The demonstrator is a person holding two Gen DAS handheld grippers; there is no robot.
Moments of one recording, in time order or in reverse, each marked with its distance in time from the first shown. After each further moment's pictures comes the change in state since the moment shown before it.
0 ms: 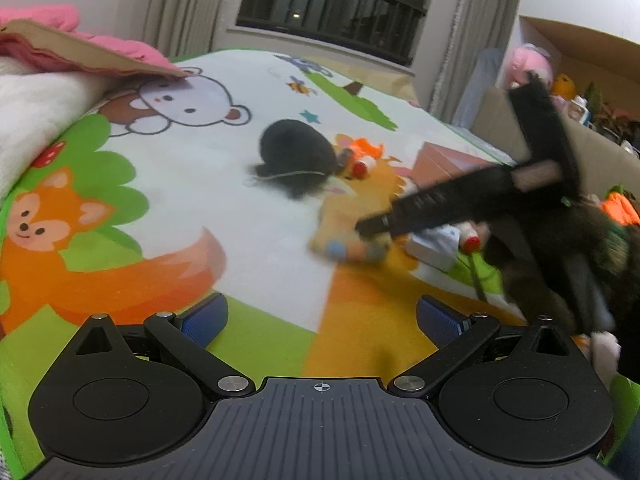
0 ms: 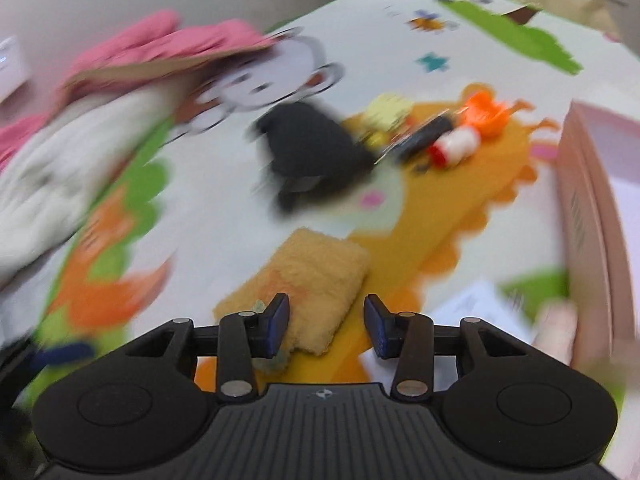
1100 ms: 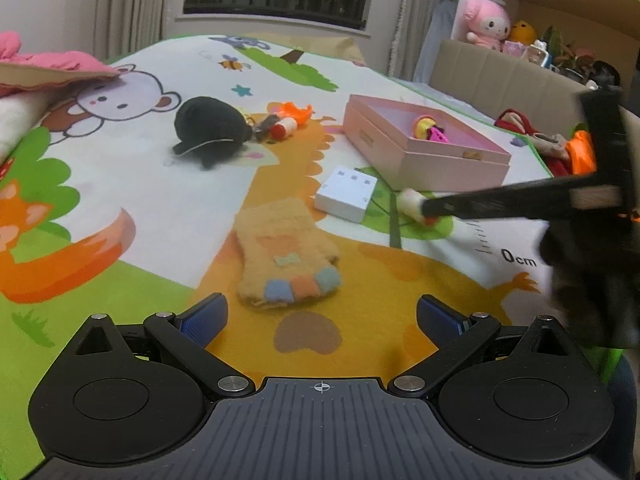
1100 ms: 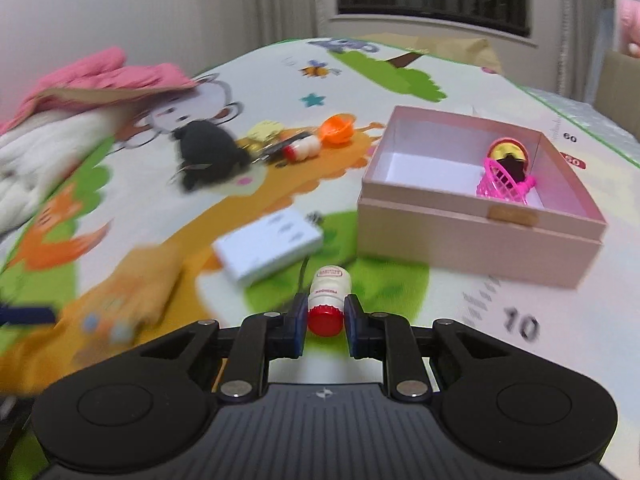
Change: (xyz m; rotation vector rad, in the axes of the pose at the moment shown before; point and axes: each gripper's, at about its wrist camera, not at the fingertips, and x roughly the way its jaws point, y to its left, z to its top) left arm -0.004 -0.070 -0.020 0.126 0.088 -0.047; right arm -0.109 -0.034 -0.090 0.022 -0.171 -0.287
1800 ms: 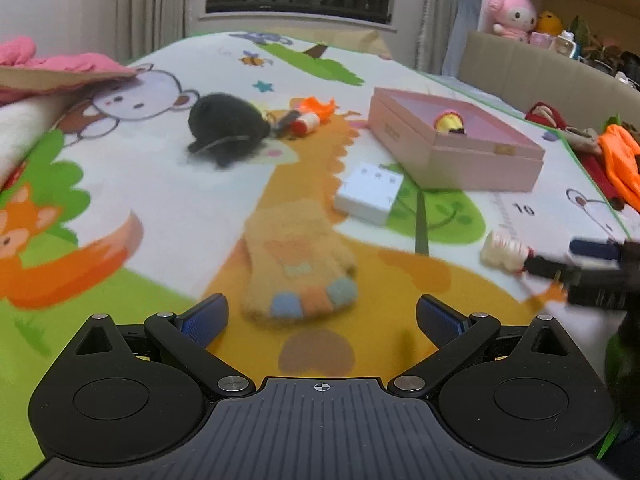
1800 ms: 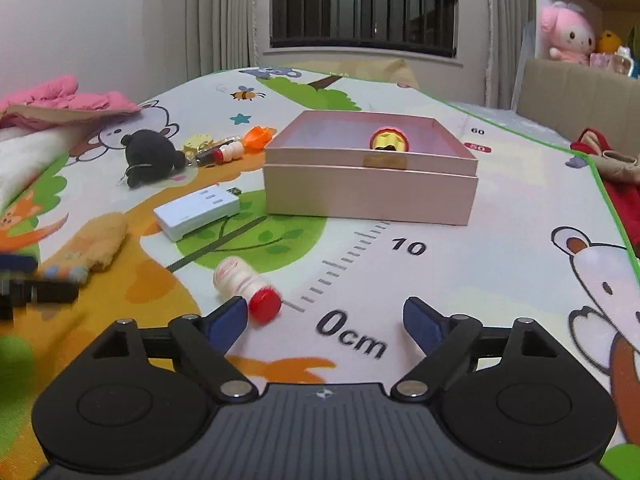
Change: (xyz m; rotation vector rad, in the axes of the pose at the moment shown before) left arm 0.022 -0.011 0.012 0.006 0.005 0.110; right arm -0.035 -0.013 -0.077 0.084 -0.146 -0.226
